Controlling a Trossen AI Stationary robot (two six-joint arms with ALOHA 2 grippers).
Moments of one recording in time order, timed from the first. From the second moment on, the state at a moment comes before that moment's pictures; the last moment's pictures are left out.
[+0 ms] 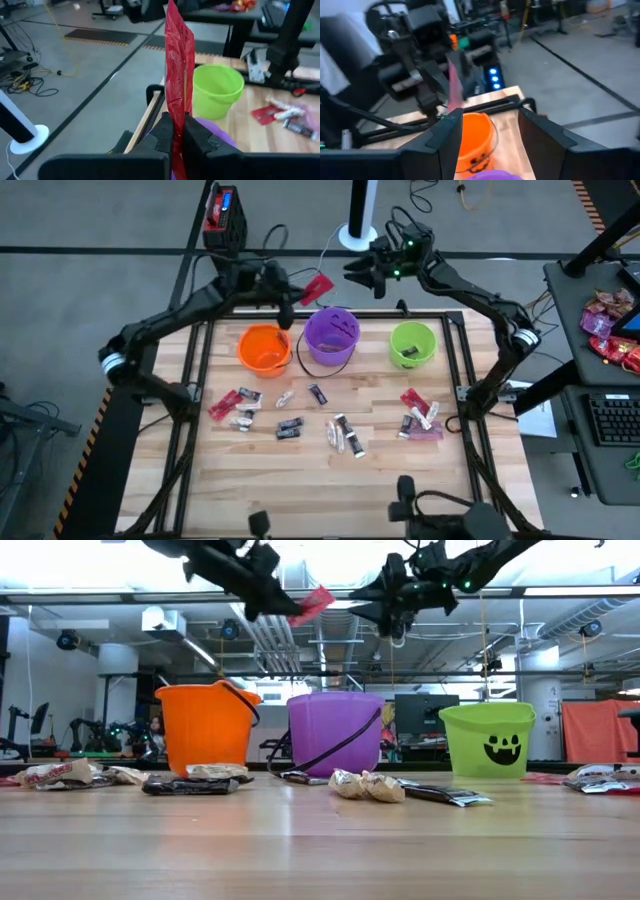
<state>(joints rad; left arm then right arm) 0.66 1.46 1.32 -0.22 0.30 0.18 -0.88 1.68 1.46 0.09 -0.92 0.13</state>
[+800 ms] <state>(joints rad) 0.68 1.68 1.46 -0.14 0.33 0.17 -0.88 1.85 1.52 0.26 -1.08 0.33</state>
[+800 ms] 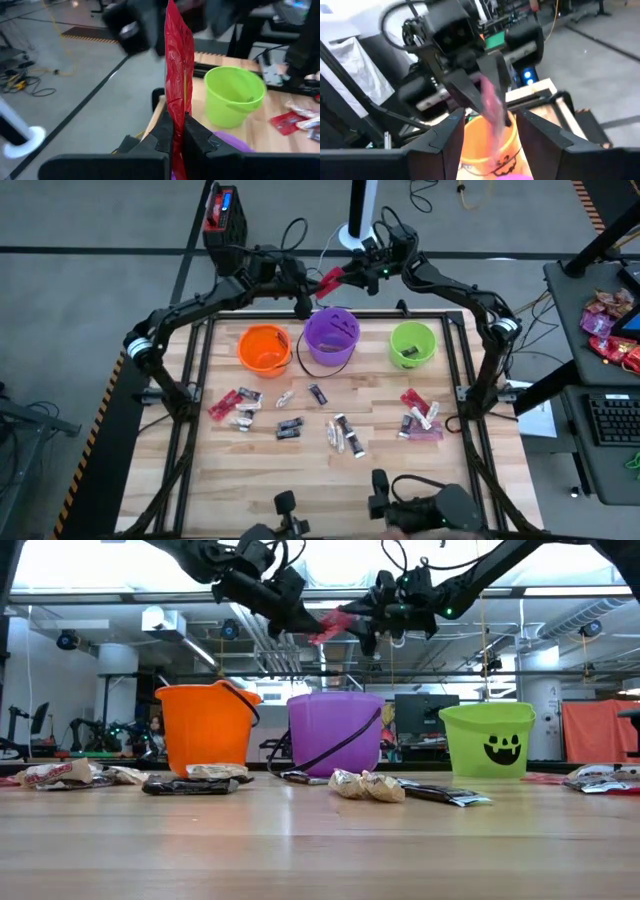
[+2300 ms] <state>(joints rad) 0.67 1.72 1.54 -0.49 0.38 -0.11 -0.97 1.97 1.52 0.23 -1.37 0.42</state>
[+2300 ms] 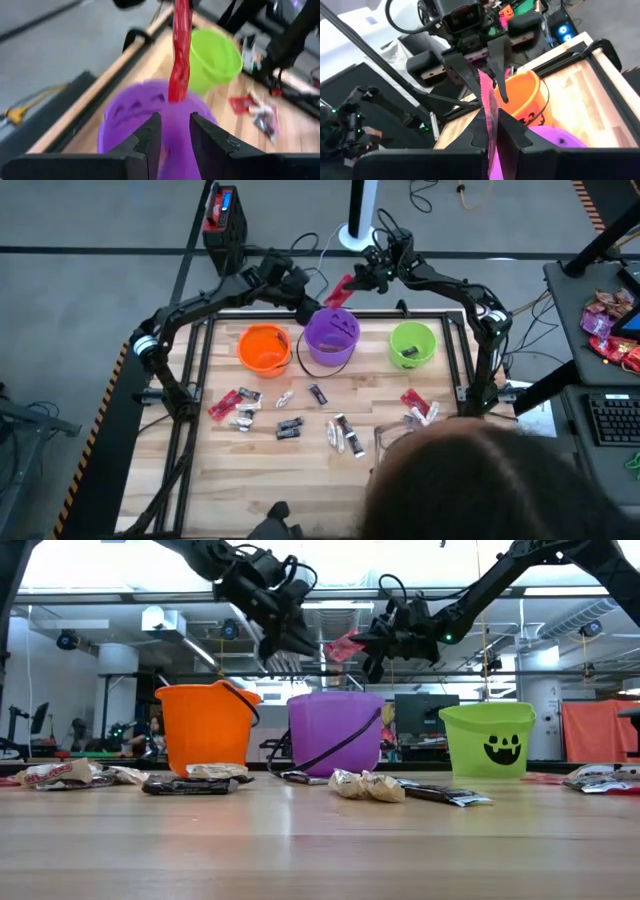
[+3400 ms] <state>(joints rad) 0.16 1.11 1.16 -0.89 0.00 -0.38 -0.75 1.77 1.52 -0.52 -0.59 -0.02</state>
